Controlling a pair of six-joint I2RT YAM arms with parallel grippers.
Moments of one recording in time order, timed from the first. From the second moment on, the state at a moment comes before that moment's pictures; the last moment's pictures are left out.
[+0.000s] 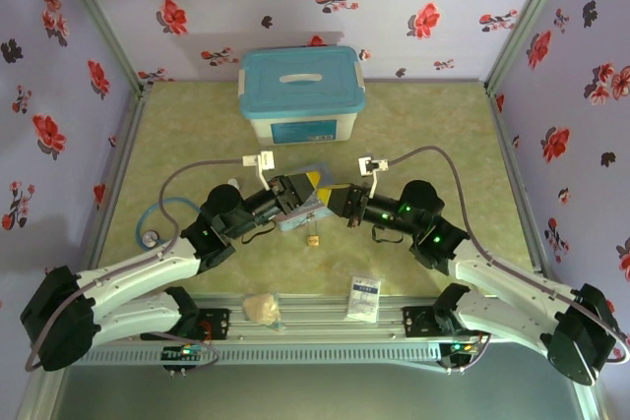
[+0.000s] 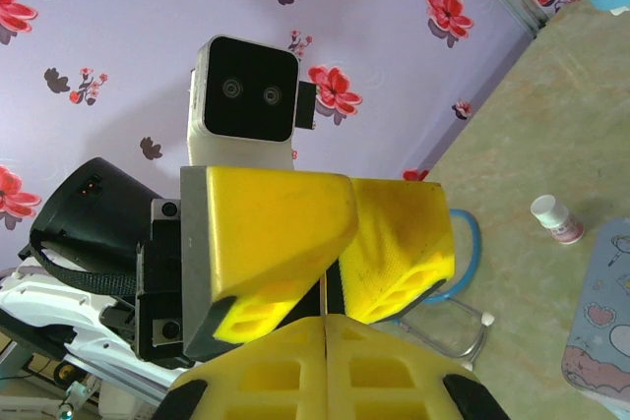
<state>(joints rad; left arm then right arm) -0.91 1.06 0.56 0.60 0.13 -0.97 0.80 0.93 0.55 0.40 -0.45 0.82</state>
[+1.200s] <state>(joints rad) -0.90 1.07 0.52 0.84 0.05 -1.07 0.79 1.15 0.50 0.89 -0.47 1.09</state>
